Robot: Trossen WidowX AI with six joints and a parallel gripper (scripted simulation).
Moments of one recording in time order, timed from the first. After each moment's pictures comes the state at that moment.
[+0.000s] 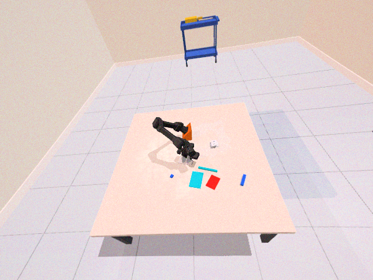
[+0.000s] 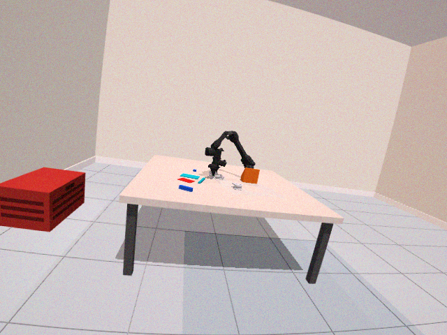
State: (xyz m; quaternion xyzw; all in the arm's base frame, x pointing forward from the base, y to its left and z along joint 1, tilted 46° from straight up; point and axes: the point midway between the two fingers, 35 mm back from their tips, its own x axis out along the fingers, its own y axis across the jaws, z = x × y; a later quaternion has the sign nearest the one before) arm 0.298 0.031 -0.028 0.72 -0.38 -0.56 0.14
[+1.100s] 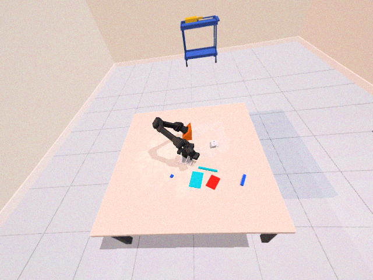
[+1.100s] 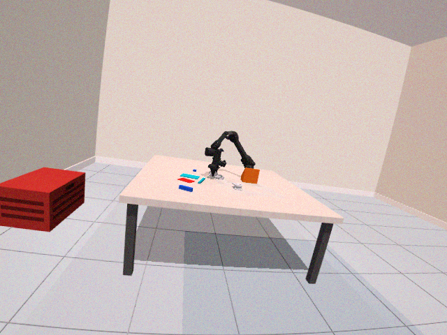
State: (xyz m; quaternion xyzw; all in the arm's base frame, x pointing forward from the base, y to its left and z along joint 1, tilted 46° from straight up) arm 0.299 0.030 -0.031 0.72 -0.38 -0.56 0.14
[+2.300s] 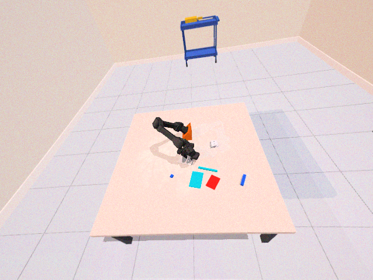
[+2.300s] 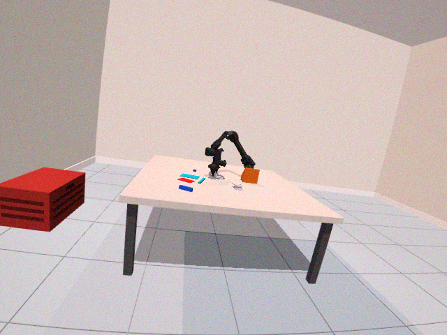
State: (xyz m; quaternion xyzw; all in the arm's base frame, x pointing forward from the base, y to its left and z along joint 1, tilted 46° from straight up) arm 0.298 0.030 -0.029 0.72 -0.38 -0.56 0.14
